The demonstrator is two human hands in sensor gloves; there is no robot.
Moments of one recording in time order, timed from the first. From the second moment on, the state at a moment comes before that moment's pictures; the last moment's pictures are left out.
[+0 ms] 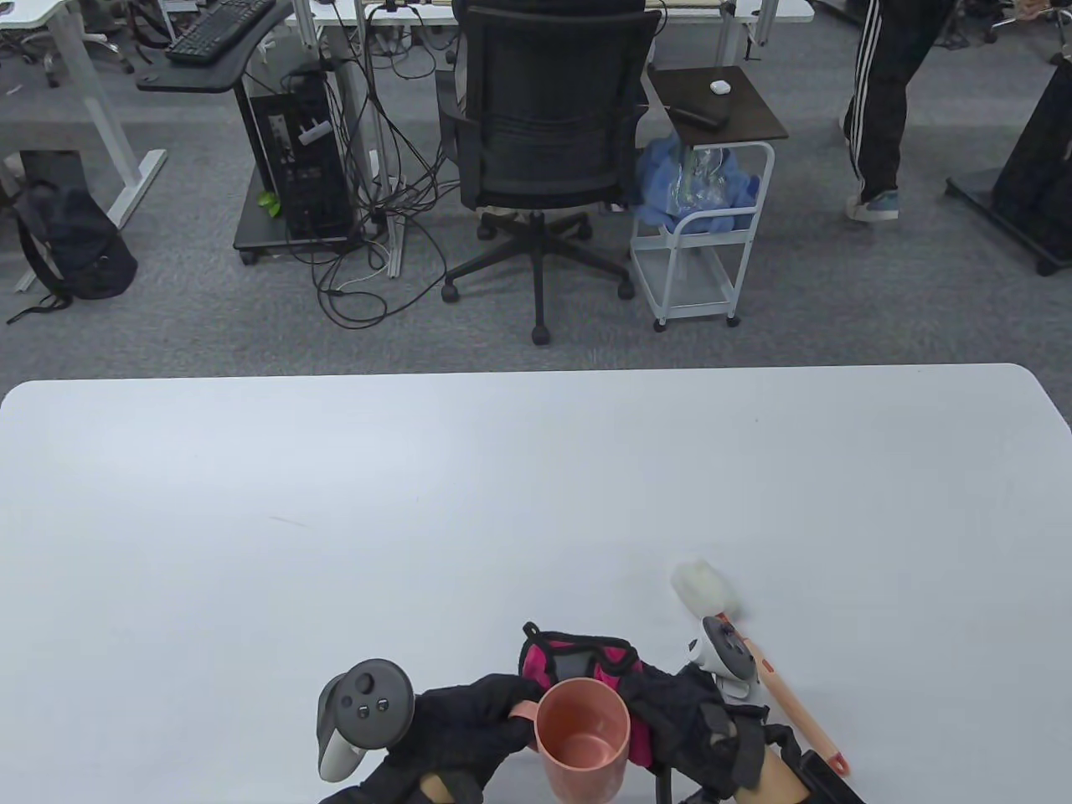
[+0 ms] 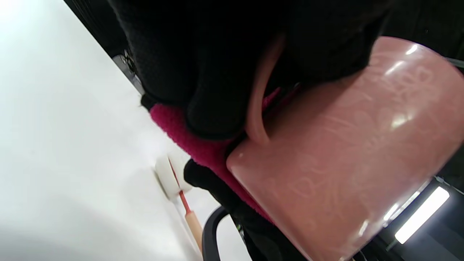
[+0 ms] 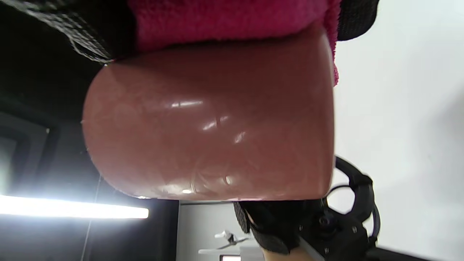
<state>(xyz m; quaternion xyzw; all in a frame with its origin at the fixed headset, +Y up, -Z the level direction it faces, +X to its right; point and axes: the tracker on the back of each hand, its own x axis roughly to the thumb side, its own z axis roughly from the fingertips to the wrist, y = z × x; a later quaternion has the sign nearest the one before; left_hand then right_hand) -0.156 -0.709 -0.268 -0.03 -0.27 0.52 0.81 0.118 -0.748 -0.305 0.32 0.28 0.54 0.73</state>
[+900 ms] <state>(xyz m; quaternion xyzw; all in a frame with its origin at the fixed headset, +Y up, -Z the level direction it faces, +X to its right) -0.186 -0.711 -0.267 0.08 -0.11 0.52 0.84 0.083 -0.674 -0.234 0.46 -0.11 0.85 0.23</state>
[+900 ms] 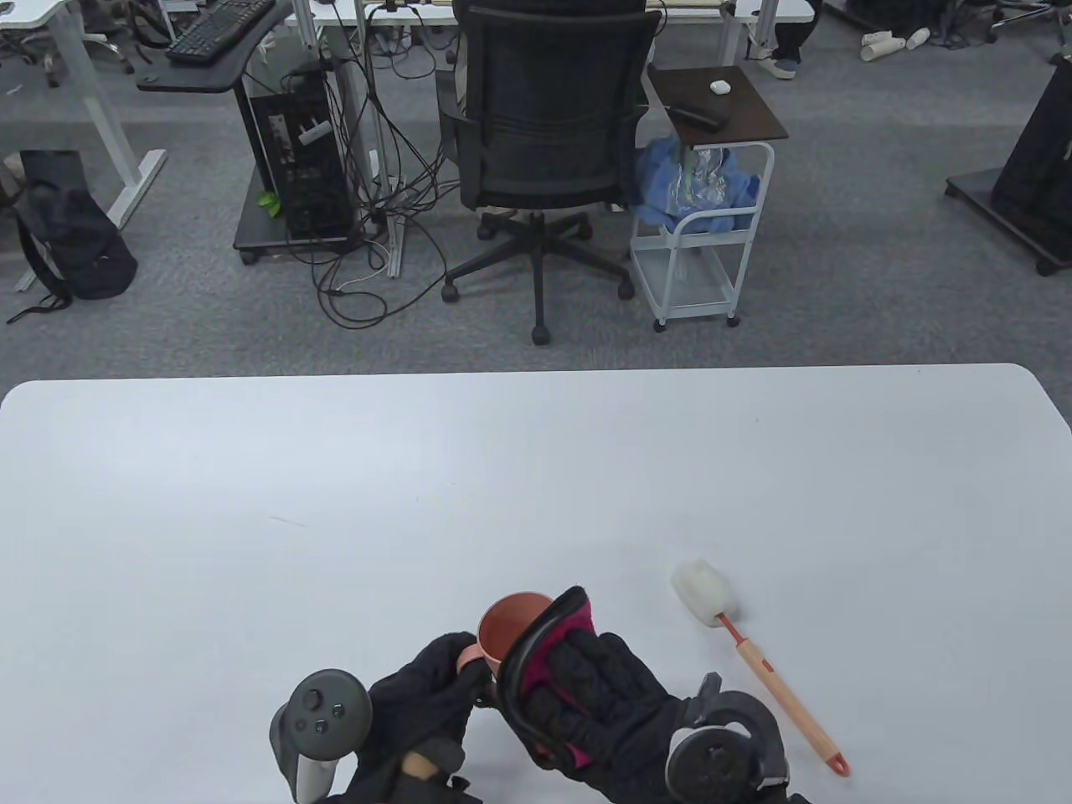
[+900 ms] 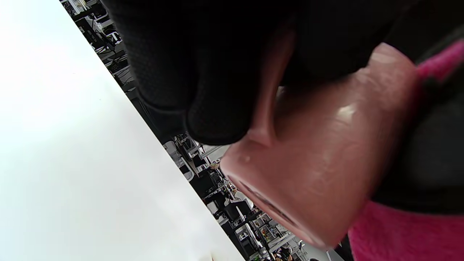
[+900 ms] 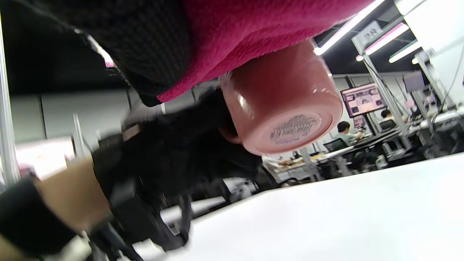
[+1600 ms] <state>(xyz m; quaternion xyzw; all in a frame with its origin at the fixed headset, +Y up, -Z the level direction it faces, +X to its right) -0.185 -0.709 -0.266 0.08 -0.15 0.55 0.82 0.112 -0.683 -0.261 0.41 -0.03 0.75 0.52</state>
